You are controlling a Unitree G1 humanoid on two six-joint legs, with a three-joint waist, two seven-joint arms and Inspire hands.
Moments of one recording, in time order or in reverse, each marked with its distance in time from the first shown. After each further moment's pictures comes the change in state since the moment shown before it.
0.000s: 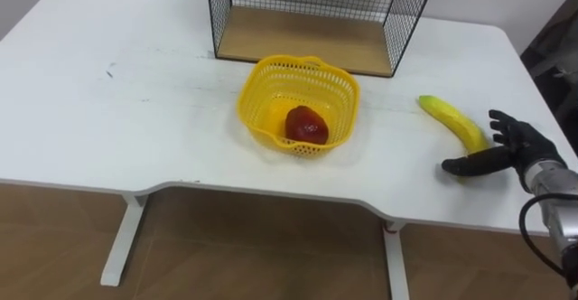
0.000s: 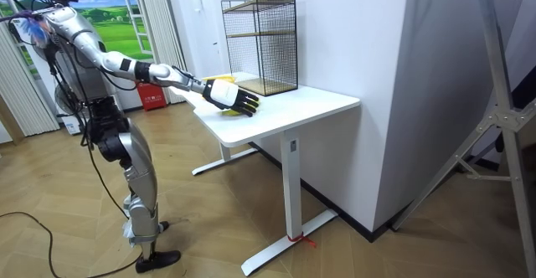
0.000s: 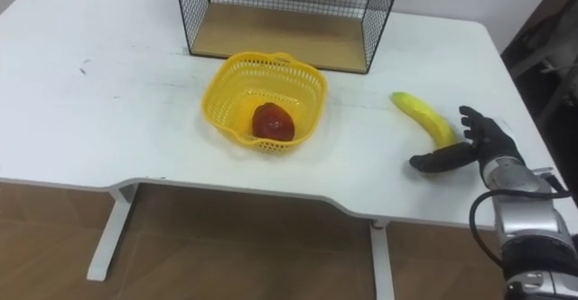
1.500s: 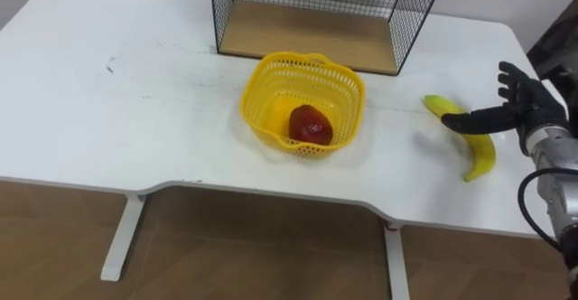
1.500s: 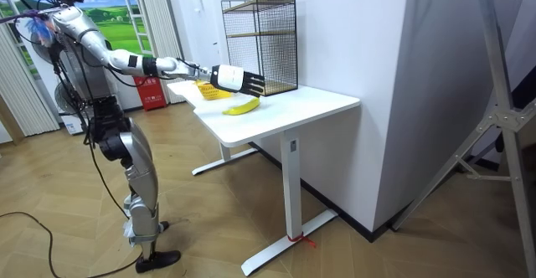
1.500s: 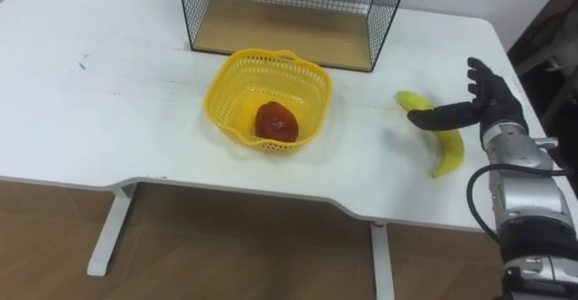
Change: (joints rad) left arm 0.015 -0.010 0.010 -0.009 -0.001 -0.007 -0.006; right arm -0.052 0.000 -0.012 -0.068 0.158 -0.006 -0.066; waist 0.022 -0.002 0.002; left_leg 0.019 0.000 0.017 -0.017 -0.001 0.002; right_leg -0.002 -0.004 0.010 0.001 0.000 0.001
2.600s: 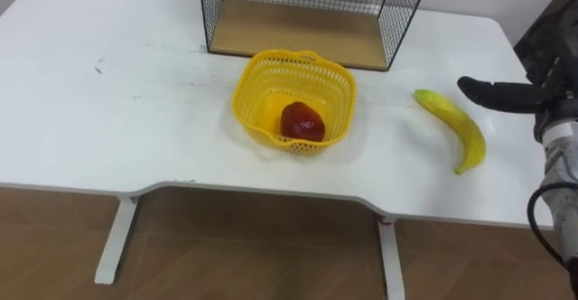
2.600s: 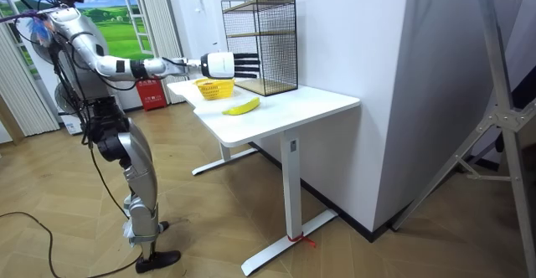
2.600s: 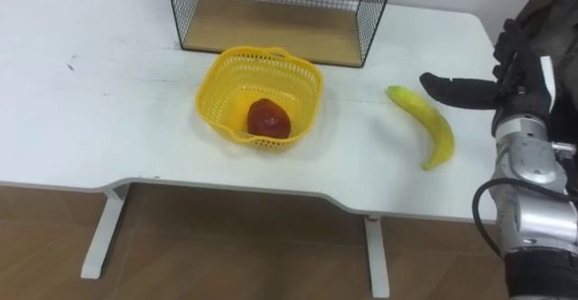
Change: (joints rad) left arm -0.011 -0.016 0.001 -0.002 0.001 -0.063 0.078; right arm 0.133 0.024 -0.048 -0.300 0.221 -0.087 -0.146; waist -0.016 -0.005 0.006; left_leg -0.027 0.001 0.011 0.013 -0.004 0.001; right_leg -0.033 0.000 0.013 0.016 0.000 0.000
